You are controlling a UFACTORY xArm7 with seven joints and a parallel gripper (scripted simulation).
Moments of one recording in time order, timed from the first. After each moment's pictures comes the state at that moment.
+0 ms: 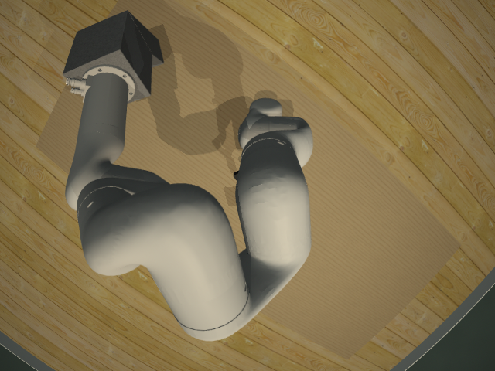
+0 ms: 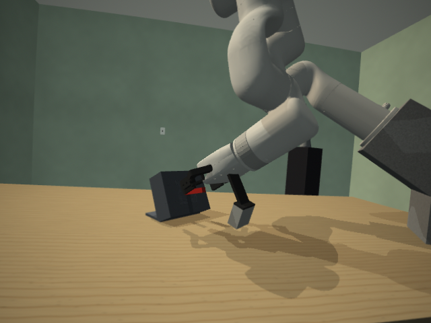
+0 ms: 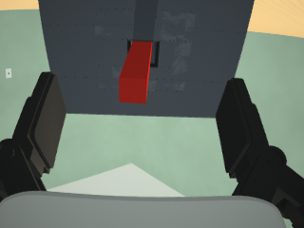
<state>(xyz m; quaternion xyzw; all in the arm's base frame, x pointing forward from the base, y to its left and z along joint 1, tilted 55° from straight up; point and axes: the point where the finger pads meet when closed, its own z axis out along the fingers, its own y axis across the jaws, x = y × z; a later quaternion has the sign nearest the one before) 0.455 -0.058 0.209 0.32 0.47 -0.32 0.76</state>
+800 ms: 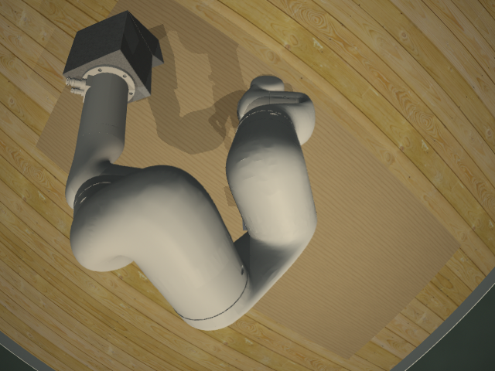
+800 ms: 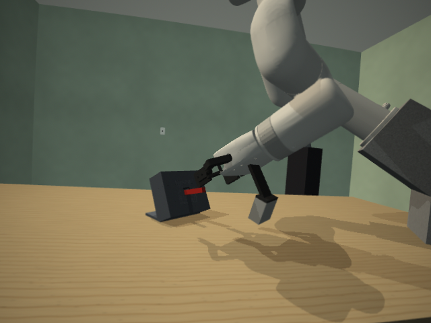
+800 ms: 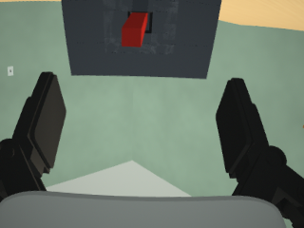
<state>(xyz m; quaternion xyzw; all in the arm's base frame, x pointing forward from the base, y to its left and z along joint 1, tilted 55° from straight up) 0.433 -0.015 0.184 0.32 0.47 -0.32 0.76</state>
